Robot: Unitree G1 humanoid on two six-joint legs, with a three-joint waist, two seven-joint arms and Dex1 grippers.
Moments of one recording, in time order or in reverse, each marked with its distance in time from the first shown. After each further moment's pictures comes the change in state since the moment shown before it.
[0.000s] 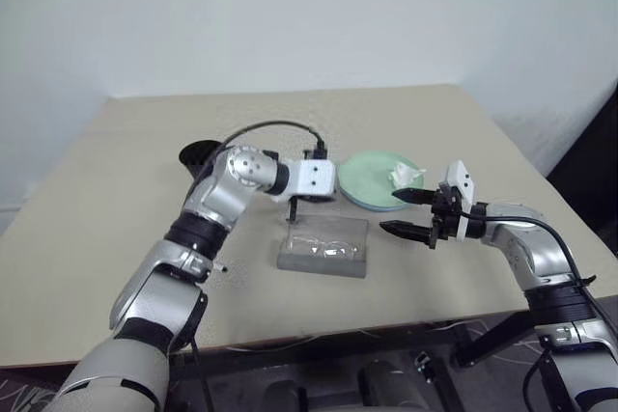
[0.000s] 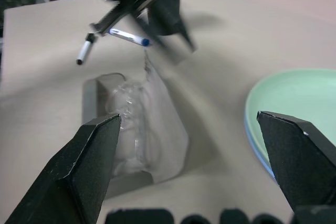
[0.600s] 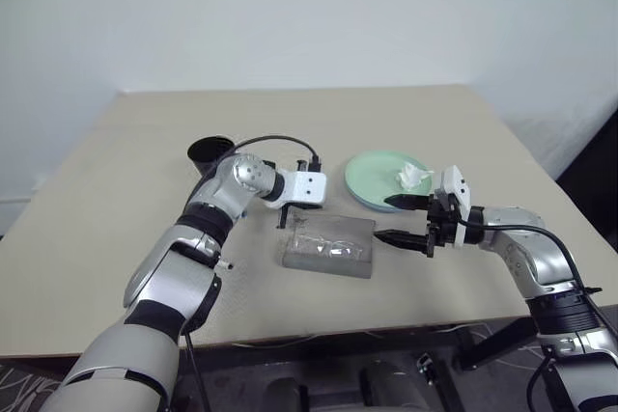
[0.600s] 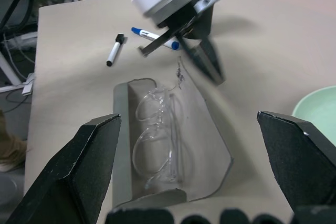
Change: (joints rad) left arm -0.064 -0.050 -0.065 0.376 0.085 -0.192 -0.031; right arm 0.039 -0.006 0.014 -0.093 0.018 0.038 -0.013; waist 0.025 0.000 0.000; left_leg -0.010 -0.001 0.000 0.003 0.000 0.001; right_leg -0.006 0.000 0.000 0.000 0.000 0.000
